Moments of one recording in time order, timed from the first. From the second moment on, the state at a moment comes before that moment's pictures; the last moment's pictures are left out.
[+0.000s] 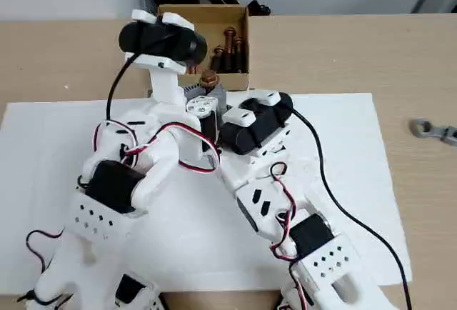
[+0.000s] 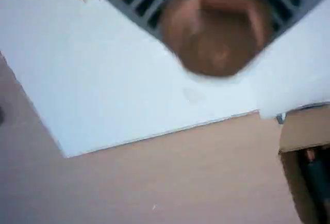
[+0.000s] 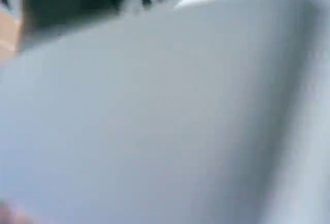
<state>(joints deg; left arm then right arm) 23.9 -37.1 19.0 59.7 20.3 -36.0 -60.9 63.4 14.4 -4.0</state>
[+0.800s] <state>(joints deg) 23.8 -37.1 -2.2 80.7 22.7 -36.0 -60.4 63.1 15.2 -4.0</state>
